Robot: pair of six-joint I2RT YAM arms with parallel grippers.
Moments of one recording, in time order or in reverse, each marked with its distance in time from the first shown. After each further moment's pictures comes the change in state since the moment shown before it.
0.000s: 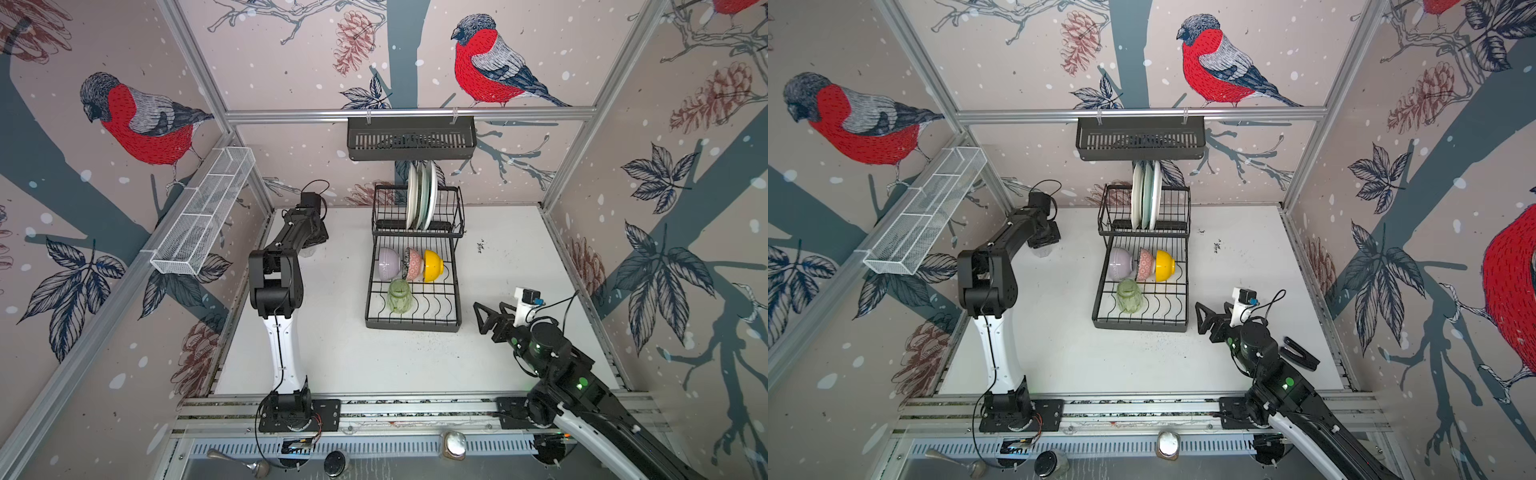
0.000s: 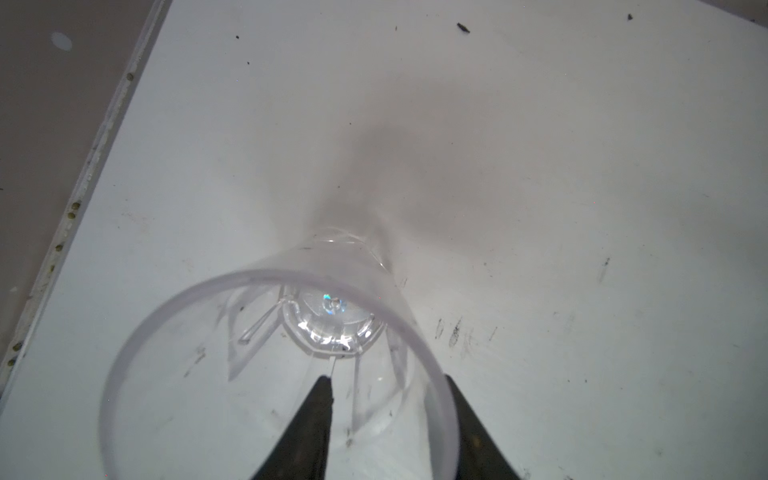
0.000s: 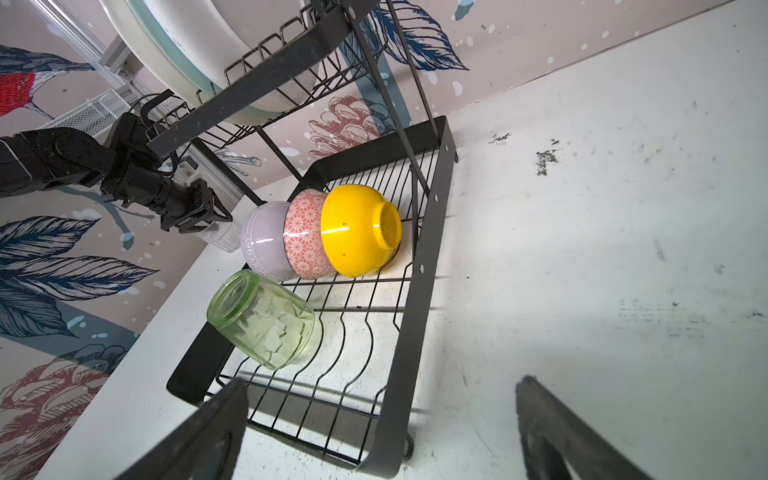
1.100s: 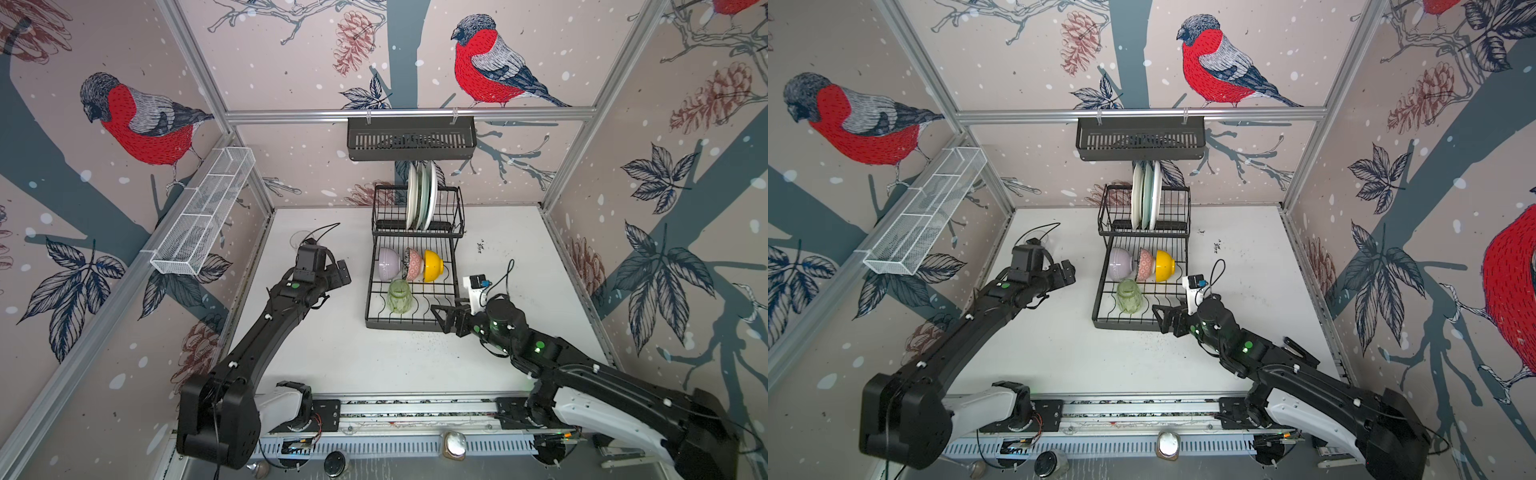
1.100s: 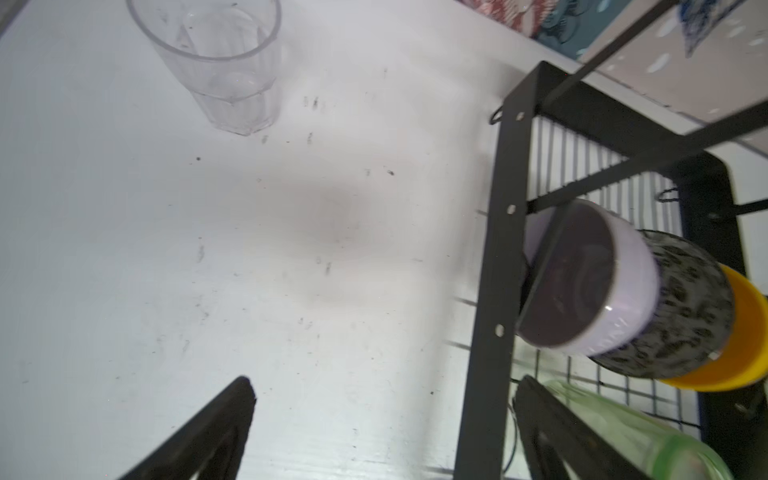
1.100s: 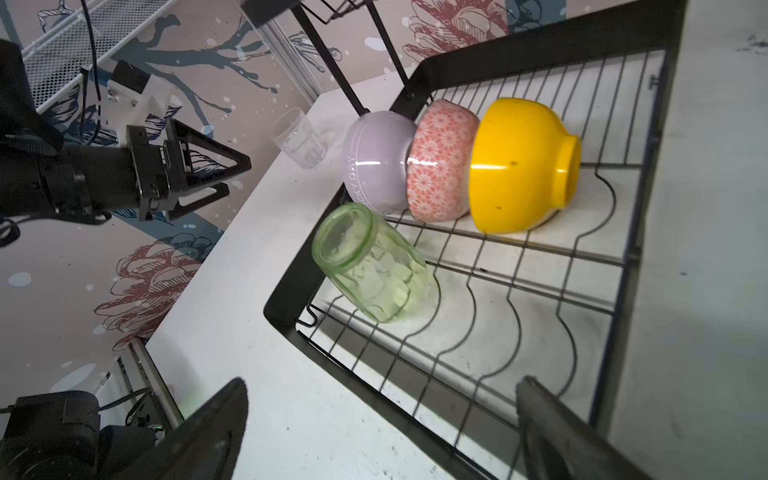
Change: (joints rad) left arm -0.224 -1.040 -1.027 0.348 0.184 -0.132; right arm 0.250 0.644 0.219 0.314 -0.100 0.021
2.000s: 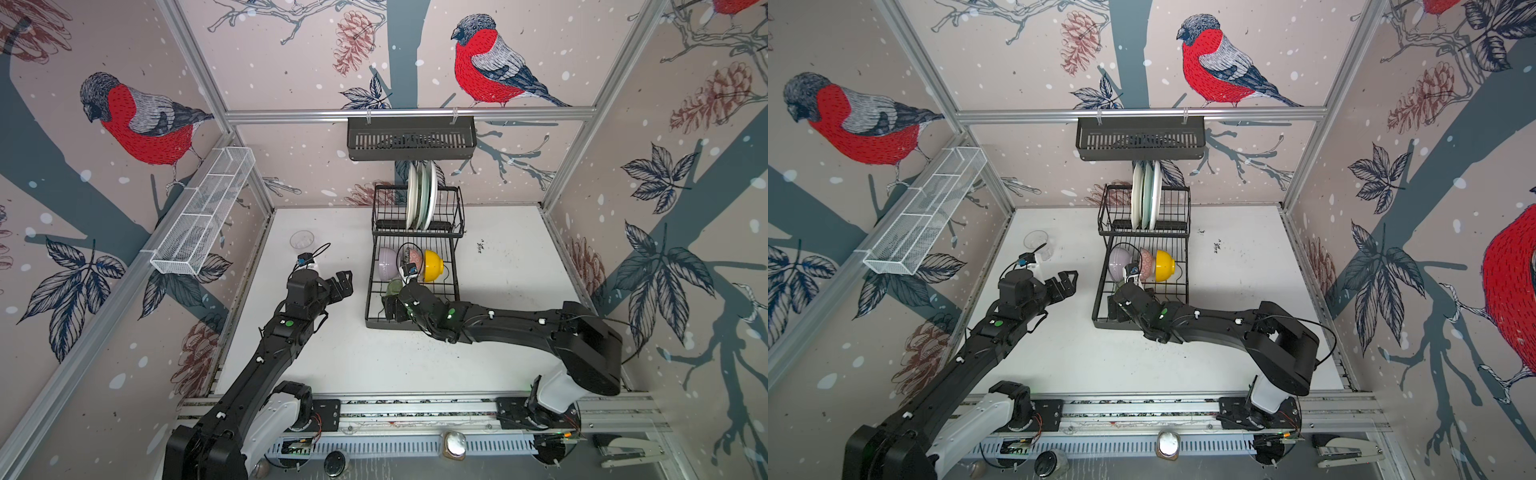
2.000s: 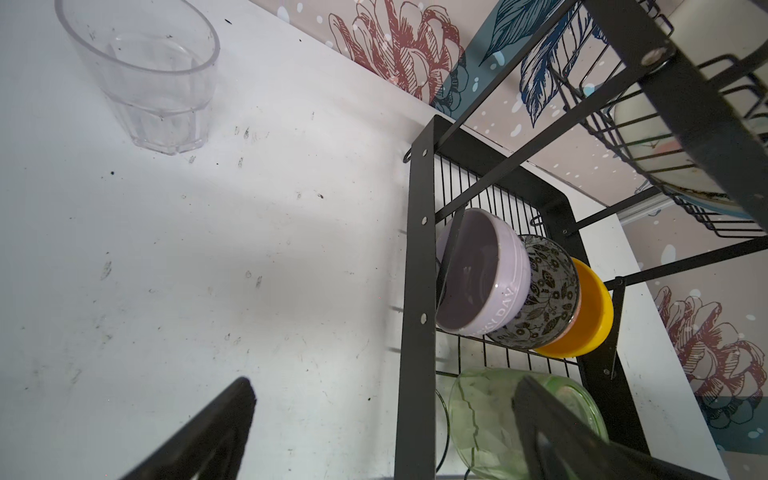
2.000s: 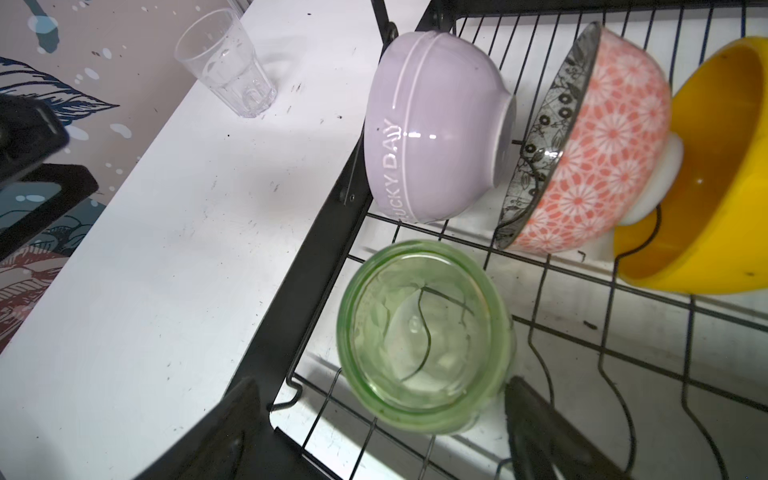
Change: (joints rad) left arm -0.008 -0.217 -0.266 0.303 0.097 -0.056; right arm 0.185 0.734 0.520 -0.080 0.275 0.056
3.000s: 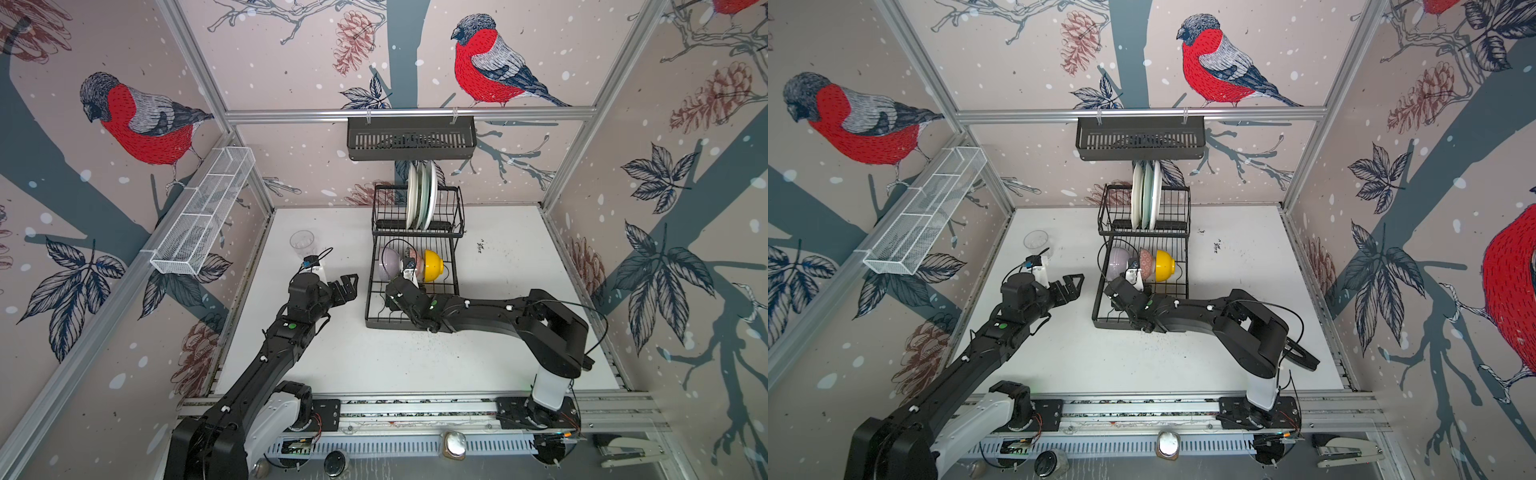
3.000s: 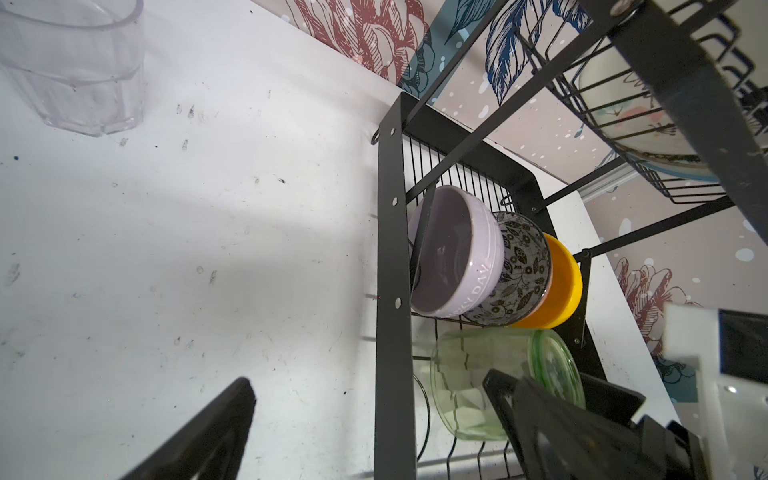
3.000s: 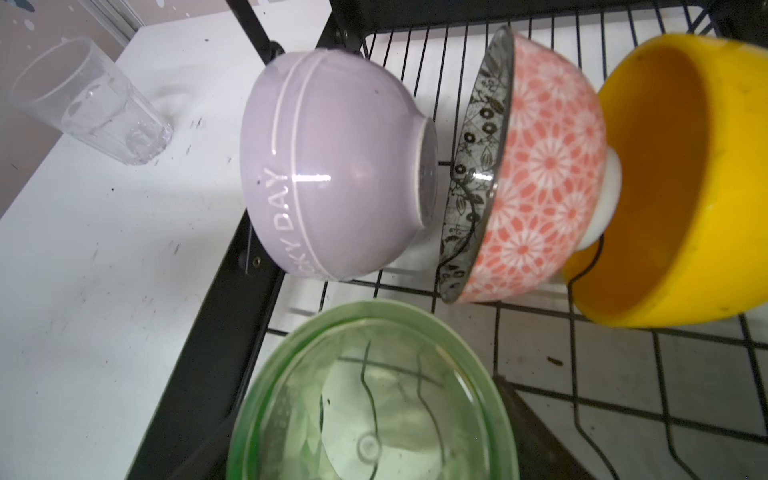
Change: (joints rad) left arm 0.000 0.016 -0.060 0.097 0.105 0.004; right arm -0.042 0.183 0.117 -0.020 0.145 0.097
